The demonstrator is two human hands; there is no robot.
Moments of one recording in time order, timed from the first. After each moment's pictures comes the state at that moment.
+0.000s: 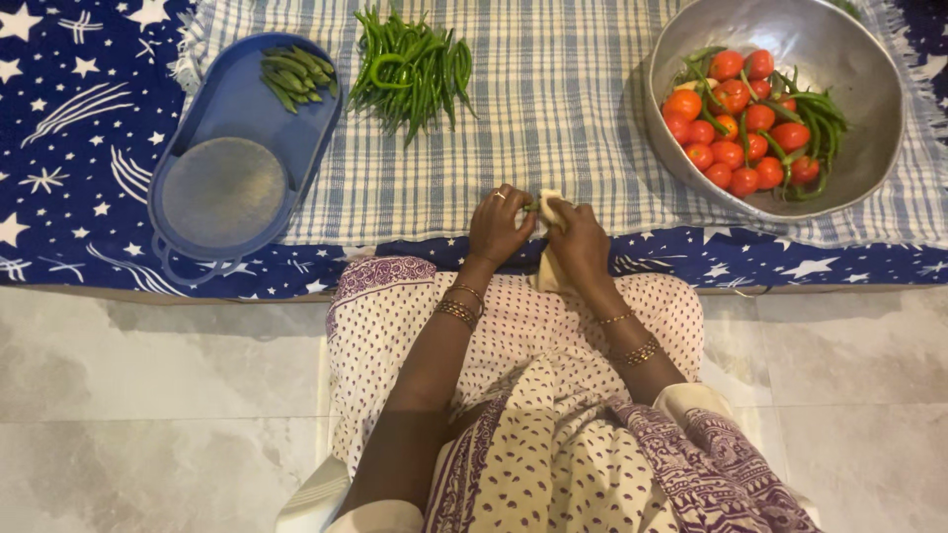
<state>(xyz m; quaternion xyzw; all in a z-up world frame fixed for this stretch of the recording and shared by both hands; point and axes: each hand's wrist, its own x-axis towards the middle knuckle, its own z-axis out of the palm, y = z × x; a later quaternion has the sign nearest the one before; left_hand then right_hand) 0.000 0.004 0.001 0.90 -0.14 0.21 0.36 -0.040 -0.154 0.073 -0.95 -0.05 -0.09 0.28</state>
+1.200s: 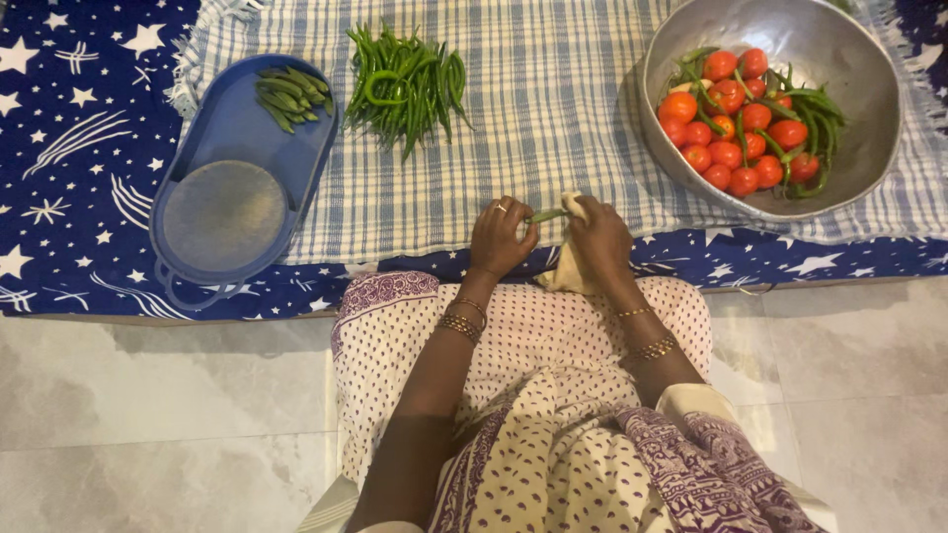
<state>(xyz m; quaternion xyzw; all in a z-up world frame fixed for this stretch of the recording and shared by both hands) -0.008 0.006 0.011 0.89 -0.16 0.24 0.35 -0.014 -0.180 0.070 -0.97 0.03 -0.05 0.25</state>
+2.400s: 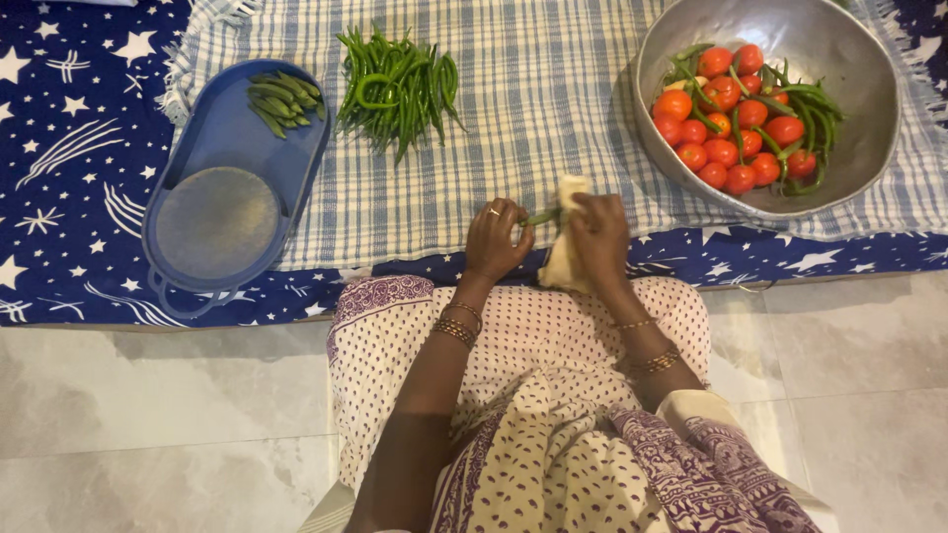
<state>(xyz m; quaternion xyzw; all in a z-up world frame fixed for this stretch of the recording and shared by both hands) -0.005 0.006 0.005 0.89 -0.17 0.24 0.35 -0.024 -0.183 0.072 -0.89 -0.02 -0.18 0.41</state>
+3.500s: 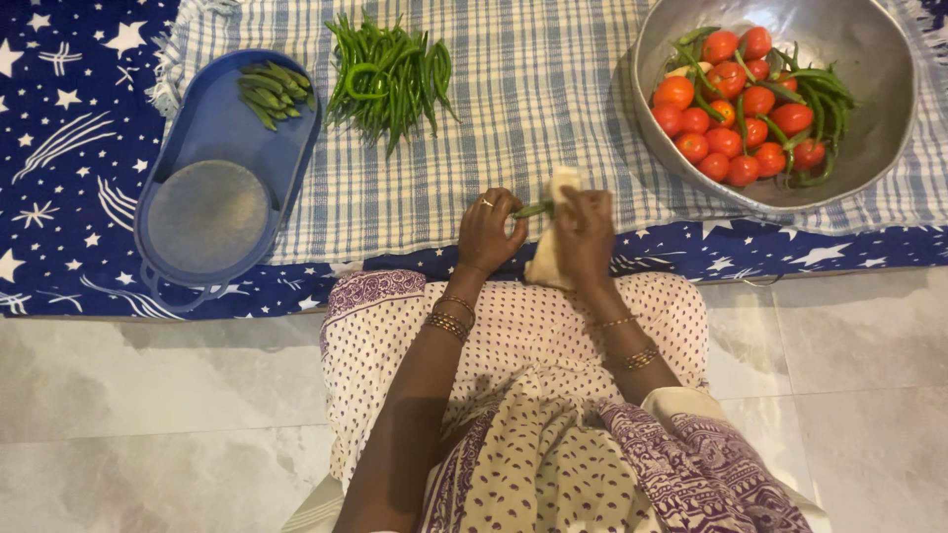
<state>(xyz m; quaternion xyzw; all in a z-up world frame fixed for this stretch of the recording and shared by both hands) -0.002 0.003 0.007 0.91 -0.16 0.21 0.33 -0.027 -0.165 0.065 -0.87 0.04 -0.16 0.46</state>
